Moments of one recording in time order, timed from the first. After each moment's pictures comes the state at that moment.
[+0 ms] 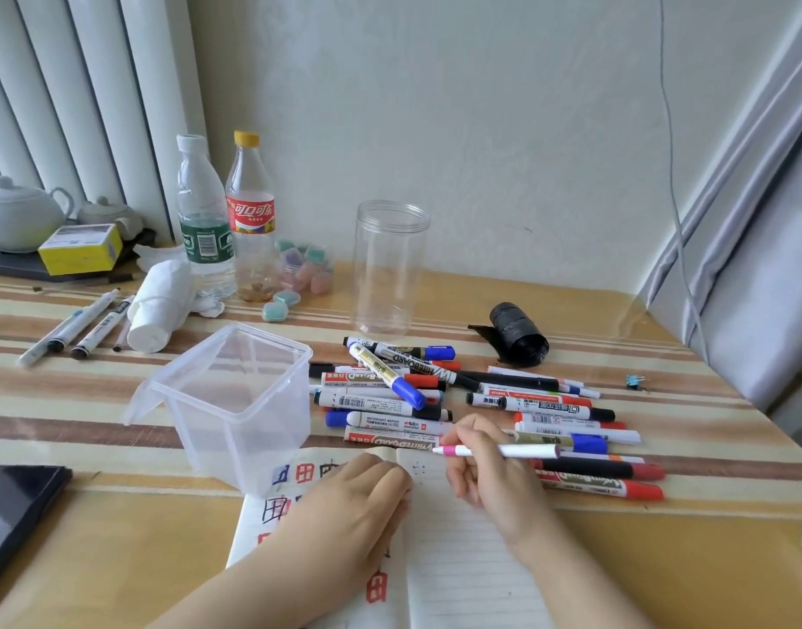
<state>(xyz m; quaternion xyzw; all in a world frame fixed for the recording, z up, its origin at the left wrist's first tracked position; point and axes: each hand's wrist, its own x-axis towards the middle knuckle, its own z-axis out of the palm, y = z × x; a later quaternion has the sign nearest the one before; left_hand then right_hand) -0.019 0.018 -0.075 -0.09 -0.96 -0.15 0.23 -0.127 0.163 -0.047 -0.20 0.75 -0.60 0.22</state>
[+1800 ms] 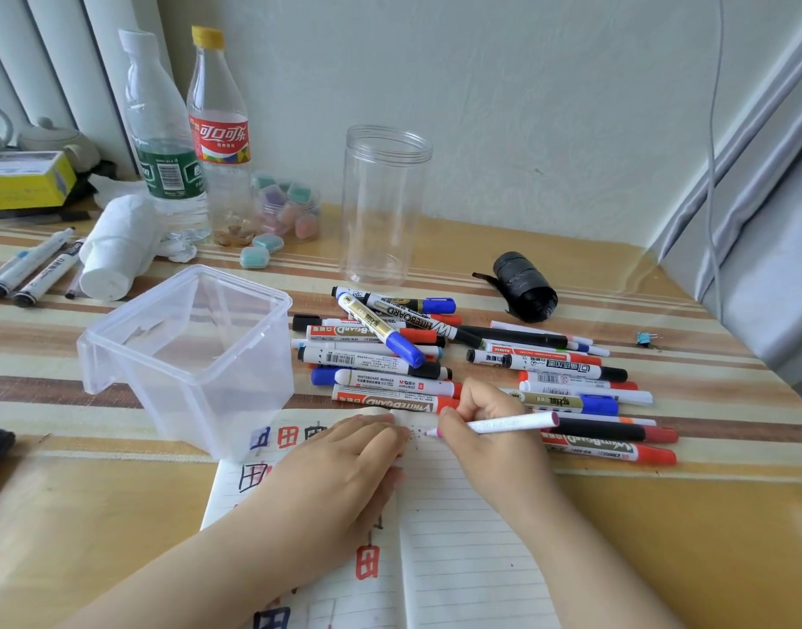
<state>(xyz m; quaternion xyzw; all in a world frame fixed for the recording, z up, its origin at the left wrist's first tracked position) -0.027 0.011 -0.087 -0.10 -0.96 -0.16 0.20 -0.141 0.161 -0.077 -0.27 0.83 -0.48 0.05</state>
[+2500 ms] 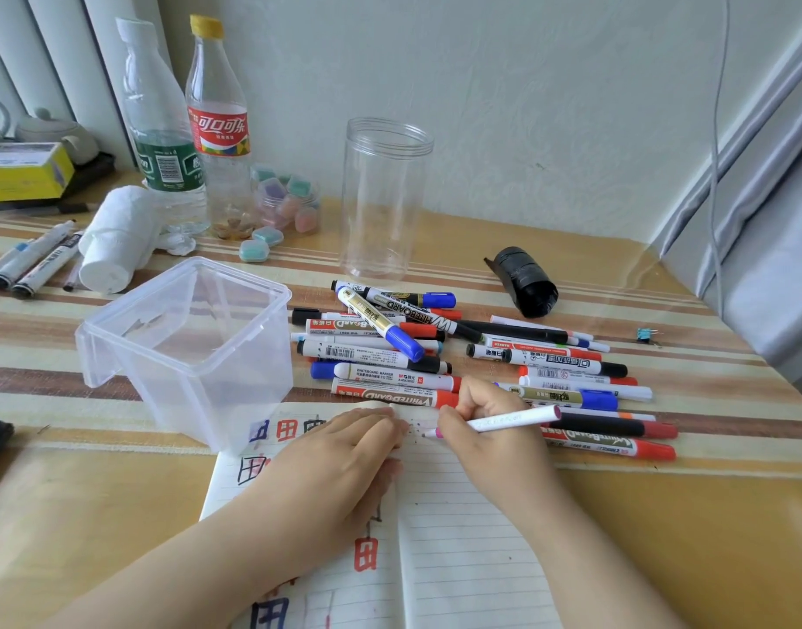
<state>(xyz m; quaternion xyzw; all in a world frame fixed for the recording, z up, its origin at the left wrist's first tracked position) -0.024 0.012 -0.083 -0.08 -0.96 -0.19 0.19 -0.139 0.163 -0.073 -0.28 0.83 -0.48 0.05</state>
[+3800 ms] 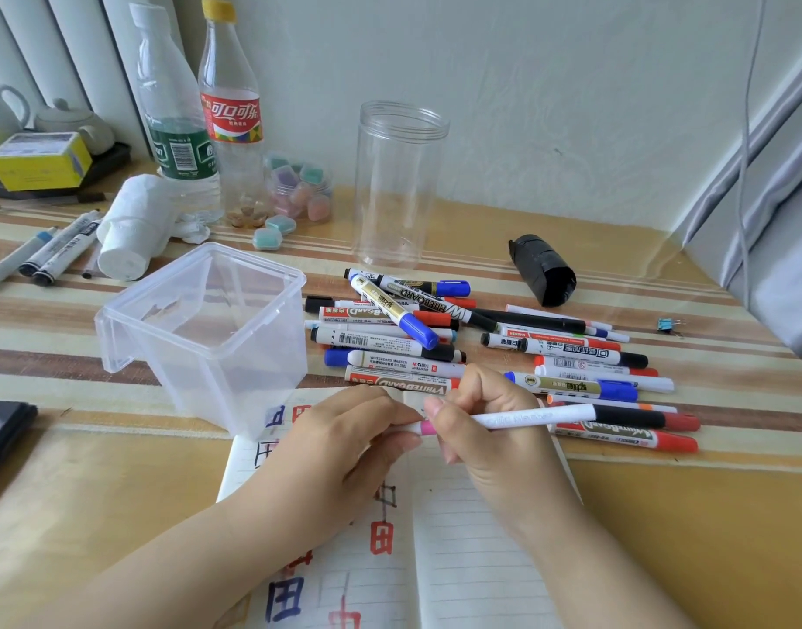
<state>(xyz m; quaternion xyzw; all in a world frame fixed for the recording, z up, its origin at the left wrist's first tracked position) -0.021 0.014 -0.066 -0.09 -0.89 -0.33 0.29 -0.108 0.153 -0.054 -0.32 0.66 -0.66 0.17</state>
